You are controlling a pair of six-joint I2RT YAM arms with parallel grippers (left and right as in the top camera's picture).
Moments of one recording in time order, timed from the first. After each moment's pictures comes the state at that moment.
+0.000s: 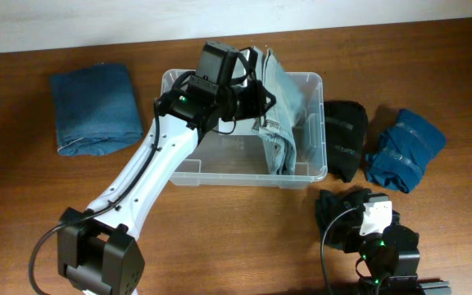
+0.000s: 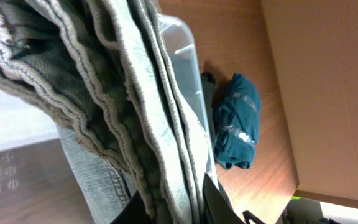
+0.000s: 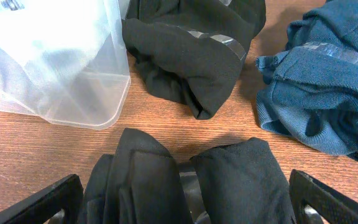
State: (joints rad) left arm -0.53 1.86 1.68 -0.58 0.46 -0.59; right arm -0.06 0.01 0.17 -0.72 -0.08 -0.04
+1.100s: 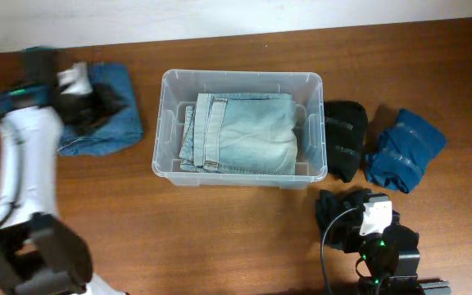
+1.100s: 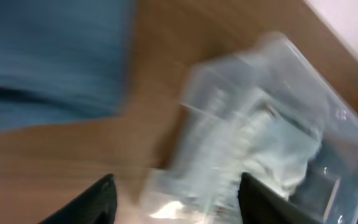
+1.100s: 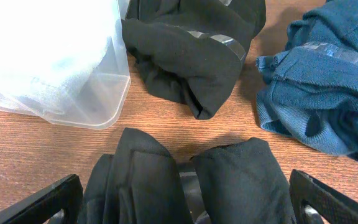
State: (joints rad) left arm 0.17 1.84 1.68 -1.00 0.44 -0.33; right arm -0.06 0.01 0.17 -0.72 -0.08 -0.04
